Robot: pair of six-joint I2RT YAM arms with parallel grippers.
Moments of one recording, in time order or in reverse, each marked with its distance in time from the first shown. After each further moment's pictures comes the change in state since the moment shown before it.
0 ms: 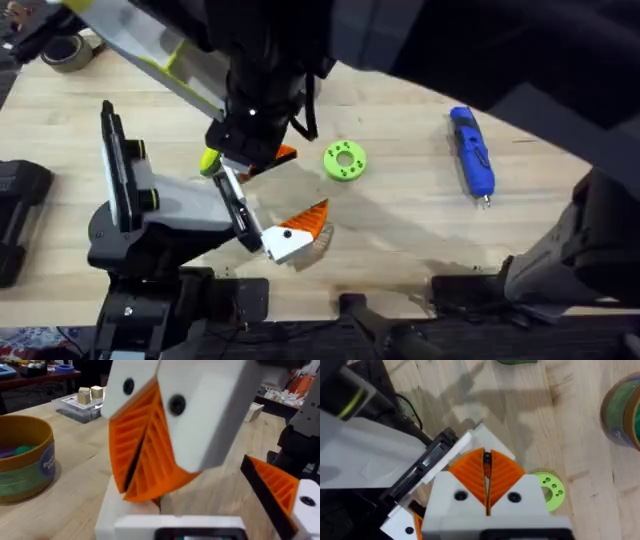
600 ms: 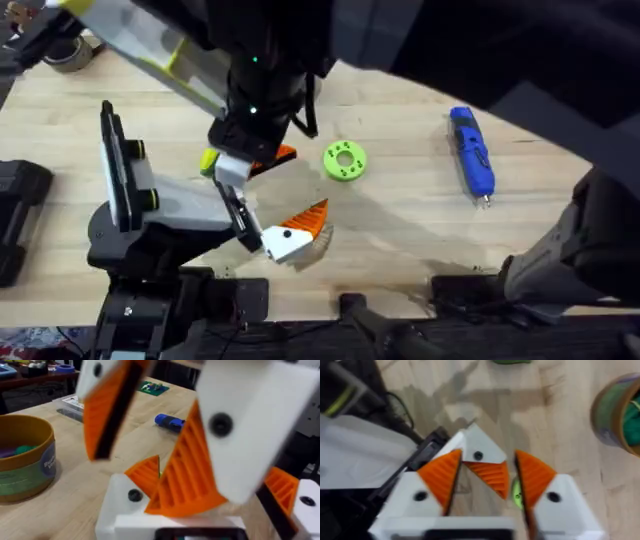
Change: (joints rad) left arm 0.001 0.000 0.000 0.000 0.000 0.000; right arm -0.003 0.001 0.000 0.005 0.023 -0.003
